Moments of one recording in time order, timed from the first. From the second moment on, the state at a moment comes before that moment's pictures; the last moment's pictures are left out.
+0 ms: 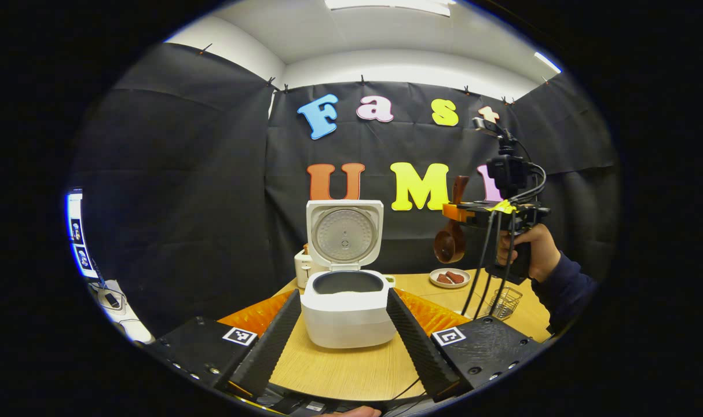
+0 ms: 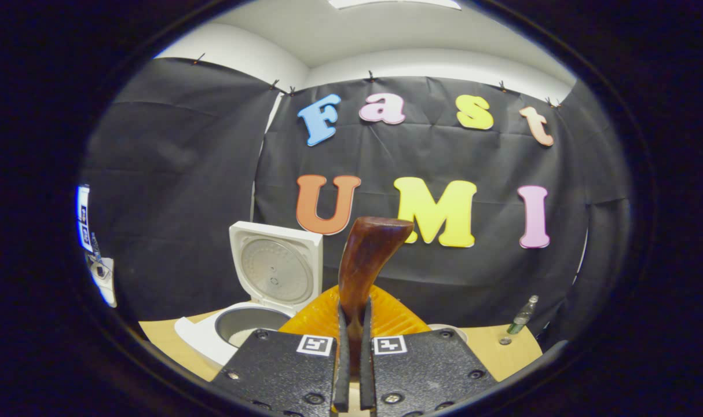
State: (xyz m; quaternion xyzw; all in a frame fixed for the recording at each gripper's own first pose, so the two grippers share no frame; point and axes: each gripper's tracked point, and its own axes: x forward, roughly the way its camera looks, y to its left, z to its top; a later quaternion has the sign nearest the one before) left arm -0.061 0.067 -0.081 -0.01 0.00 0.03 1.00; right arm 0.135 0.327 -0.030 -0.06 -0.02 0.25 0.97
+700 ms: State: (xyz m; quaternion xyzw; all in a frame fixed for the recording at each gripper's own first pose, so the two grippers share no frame) left arm -0.015 -0.001 -0.070 -0.01 -0.04 -0.03 1.00; right arm 0.143 0.144 -0.056 -0.04 0.00 0.14 0.99
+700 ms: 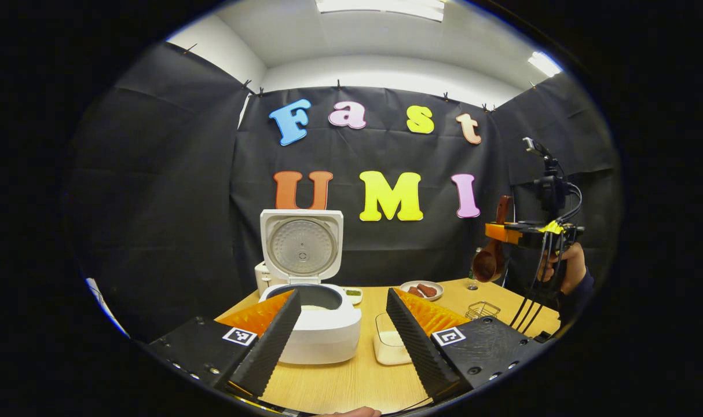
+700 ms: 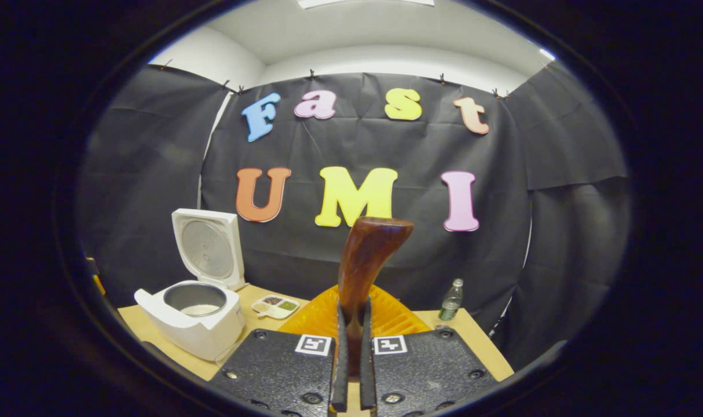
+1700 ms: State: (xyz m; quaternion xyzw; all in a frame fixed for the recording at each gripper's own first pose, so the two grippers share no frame) left arm 0.045 -0.020 -0.074 -0.04 -0.01 -0.05 1.00; right arm 0.199 0.054 -0.170 0.02 0.09 0.07 0.99
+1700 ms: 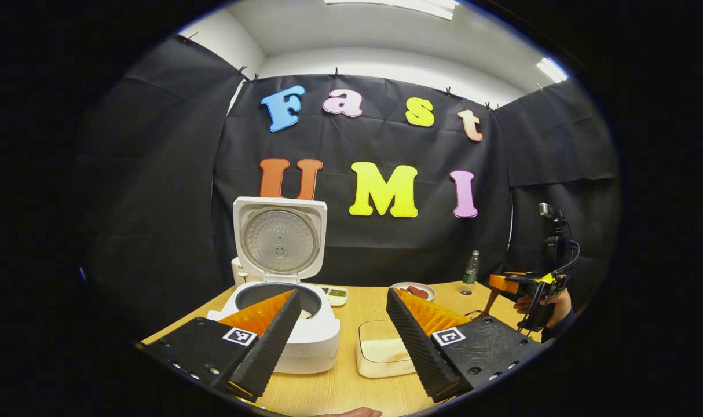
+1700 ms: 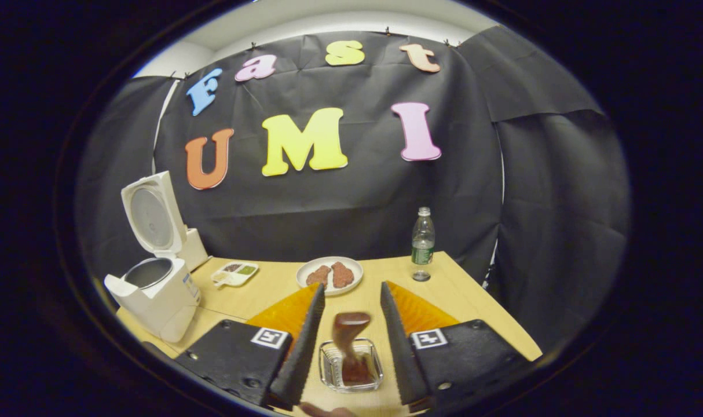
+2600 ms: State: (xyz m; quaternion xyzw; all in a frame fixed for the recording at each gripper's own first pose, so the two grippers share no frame) left arm 0.133 0.052 0.013 -0.03 -0.07 -0.02 1.00; right arm 0.045 0.051 -0.081 -0.01 -0.03 0.04 1.00
